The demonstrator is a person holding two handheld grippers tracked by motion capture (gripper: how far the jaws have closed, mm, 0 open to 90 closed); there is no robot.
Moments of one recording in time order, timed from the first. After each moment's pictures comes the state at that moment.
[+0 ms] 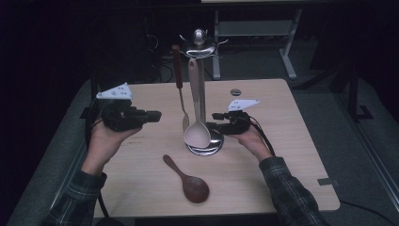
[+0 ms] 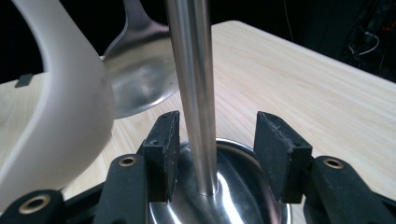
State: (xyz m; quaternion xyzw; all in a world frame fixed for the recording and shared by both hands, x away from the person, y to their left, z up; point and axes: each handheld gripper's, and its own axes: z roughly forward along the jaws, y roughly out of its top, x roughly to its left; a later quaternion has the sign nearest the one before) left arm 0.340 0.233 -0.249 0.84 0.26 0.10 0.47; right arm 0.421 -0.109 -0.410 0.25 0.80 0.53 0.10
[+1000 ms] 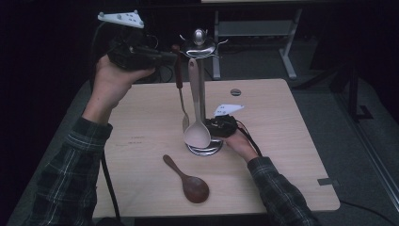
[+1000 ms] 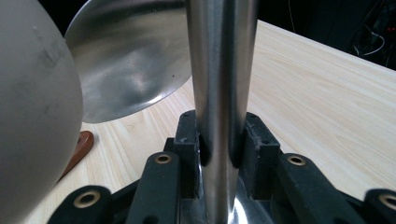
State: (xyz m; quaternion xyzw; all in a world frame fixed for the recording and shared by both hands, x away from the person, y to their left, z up) left arm 0.385 0.184 -0.127 0.83 0.20 0.13 0.50; right arm 0.428 -0.073 -0.436 0.24 0.81 0.53 0.10
